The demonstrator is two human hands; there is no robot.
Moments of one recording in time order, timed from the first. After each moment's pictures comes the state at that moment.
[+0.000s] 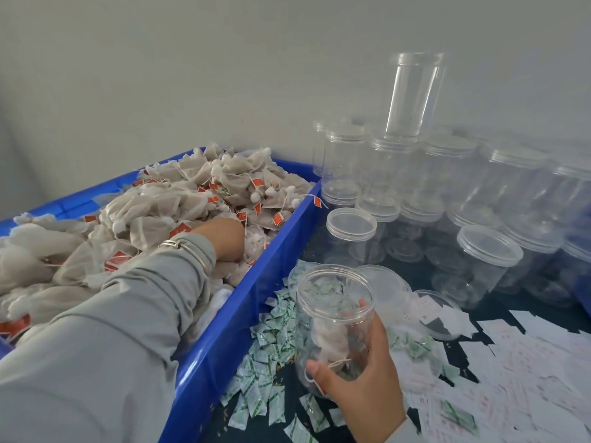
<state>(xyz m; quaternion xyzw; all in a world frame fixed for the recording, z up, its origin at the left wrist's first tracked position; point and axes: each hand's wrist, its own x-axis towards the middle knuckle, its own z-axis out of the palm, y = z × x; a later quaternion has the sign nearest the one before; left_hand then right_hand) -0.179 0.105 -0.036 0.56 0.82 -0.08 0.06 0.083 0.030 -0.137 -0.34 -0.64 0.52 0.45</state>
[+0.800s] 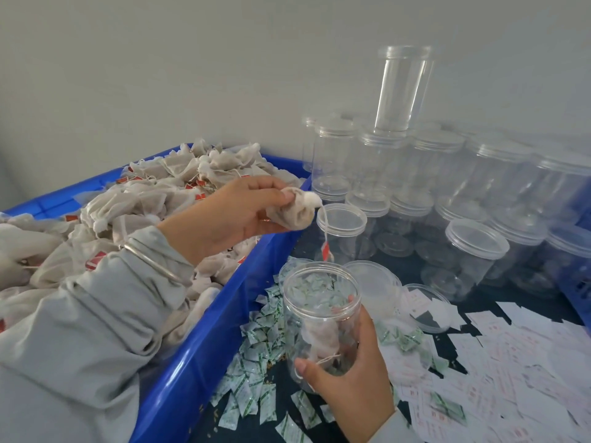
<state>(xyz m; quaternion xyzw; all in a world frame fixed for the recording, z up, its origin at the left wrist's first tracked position) -0.123 0.073 0.016 0.50 0.48 0.52 0.50 0.083 0.031 -0.142 -0.36 -0.63 0.53 0.44</state>
